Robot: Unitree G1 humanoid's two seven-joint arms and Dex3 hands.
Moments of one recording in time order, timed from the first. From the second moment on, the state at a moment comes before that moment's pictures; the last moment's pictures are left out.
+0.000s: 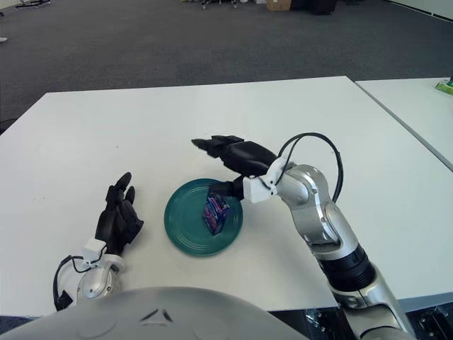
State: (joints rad) left arm 0.52 -0.08 -0.10 -0.13 0.01 -0.28 0.07; right arm -0.15 -0.43 0.20 -0.46 -0.41 0.11 0.65
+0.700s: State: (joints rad) left arm 0.62 -0.10 -0.14 -0.23 -0.10 -0.28 0.02; right arm 0.13 -0.05 0.03 -0.33 -0.08 0.28 0.26
